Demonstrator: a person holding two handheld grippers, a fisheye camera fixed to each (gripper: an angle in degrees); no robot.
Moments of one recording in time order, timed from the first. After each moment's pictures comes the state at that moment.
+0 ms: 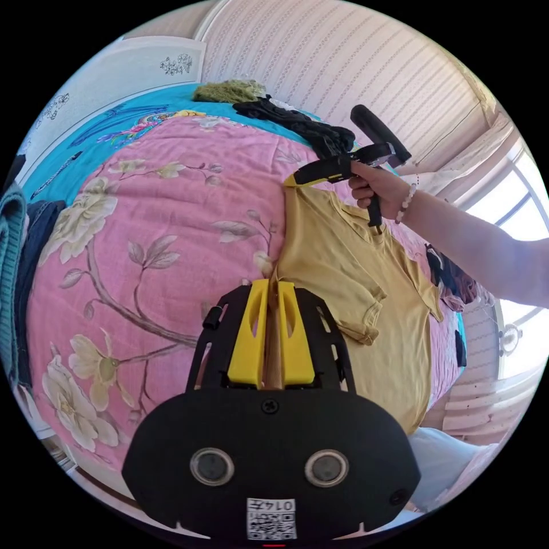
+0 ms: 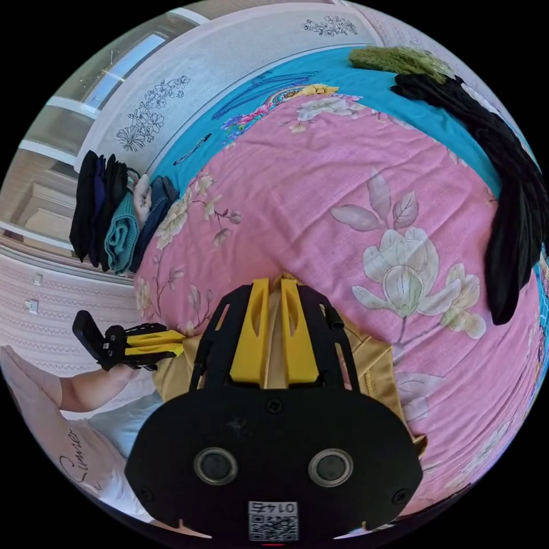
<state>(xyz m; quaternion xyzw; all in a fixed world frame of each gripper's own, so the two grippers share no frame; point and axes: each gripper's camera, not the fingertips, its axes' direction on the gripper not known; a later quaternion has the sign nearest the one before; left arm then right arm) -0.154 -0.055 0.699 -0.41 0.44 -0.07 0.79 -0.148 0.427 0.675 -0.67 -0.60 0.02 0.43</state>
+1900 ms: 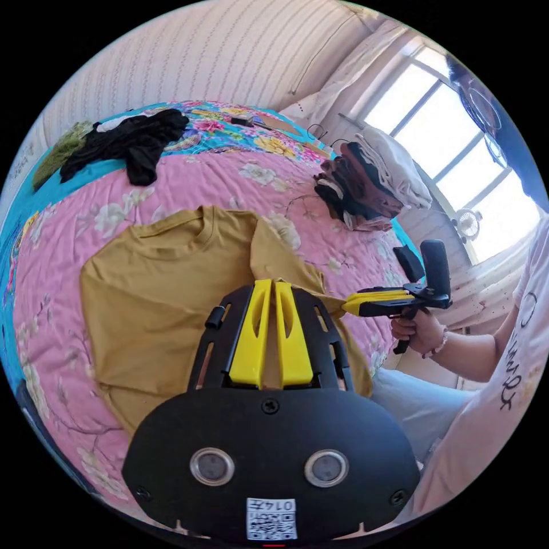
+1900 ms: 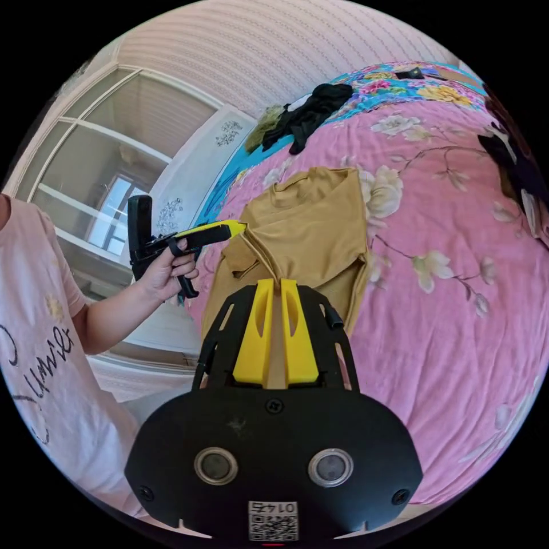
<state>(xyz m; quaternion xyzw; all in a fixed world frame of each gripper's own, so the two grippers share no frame) 0.075 -0.148 0.619 -0.36 0.61 0.12 0.69 0.346 0.325 0.398 -0.67 -0.42 0.31 0.53</state>
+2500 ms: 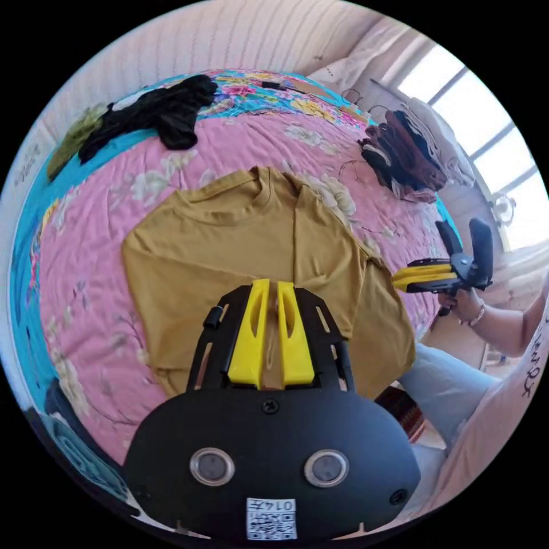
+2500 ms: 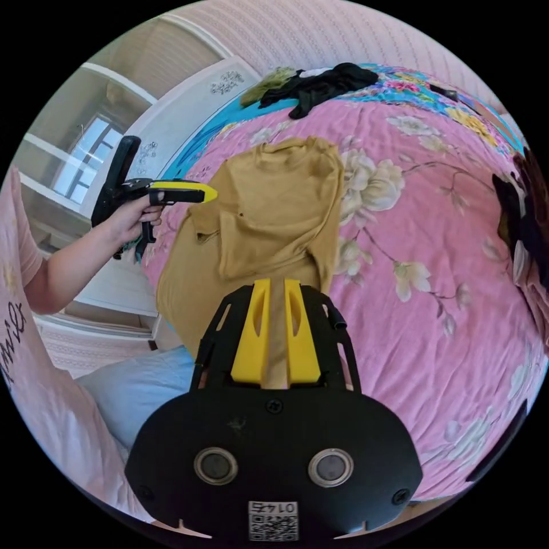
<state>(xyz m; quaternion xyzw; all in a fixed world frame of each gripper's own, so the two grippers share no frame) 0.109 -0.171 0.684 -0.39 0.55 0.24 0.70 0.308 0.330 0.405 -0.71 -0.41 0.17 0.55</state>
